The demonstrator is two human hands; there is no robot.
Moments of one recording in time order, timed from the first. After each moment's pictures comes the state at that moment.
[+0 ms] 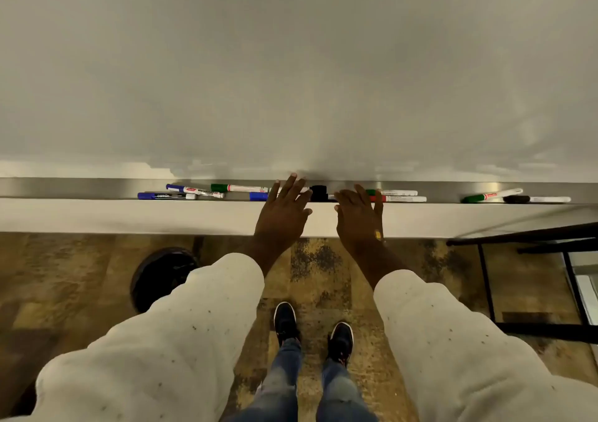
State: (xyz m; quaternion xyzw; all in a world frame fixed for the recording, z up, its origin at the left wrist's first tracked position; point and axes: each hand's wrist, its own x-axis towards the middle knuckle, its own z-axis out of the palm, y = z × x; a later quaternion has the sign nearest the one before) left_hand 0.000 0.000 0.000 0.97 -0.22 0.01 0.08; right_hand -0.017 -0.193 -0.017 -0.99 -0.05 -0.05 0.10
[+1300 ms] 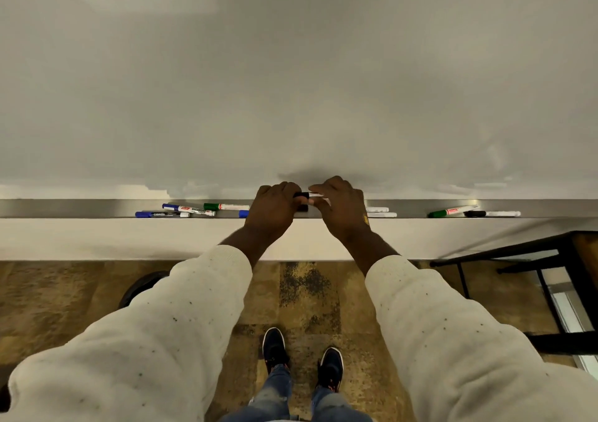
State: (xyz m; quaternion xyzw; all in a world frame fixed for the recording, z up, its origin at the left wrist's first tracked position) left_hand 0.014 -0.017 0.073 0.96 -0.20 0.09 0.19; right_hand 0.005 -0.200 0.072 -0.96 -0.09 -0.07 0.27
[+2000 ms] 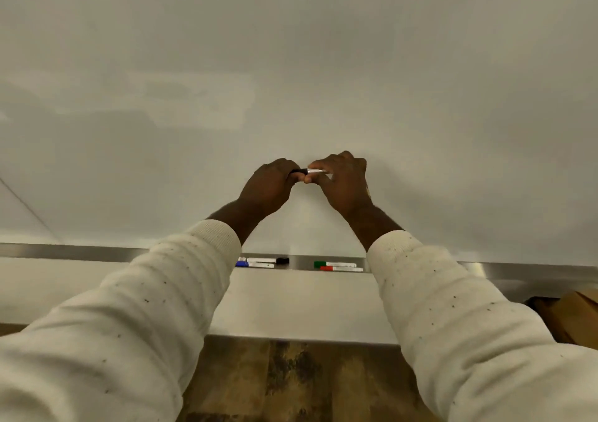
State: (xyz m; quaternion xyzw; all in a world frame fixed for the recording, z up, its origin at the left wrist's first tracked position) left_hand -0.011 -0.072 0.292 0.92 -0.22 0.20 0.24; right_hand -0.012 -0.263 0.290 -0.89 -0.19 -0.30 0.29
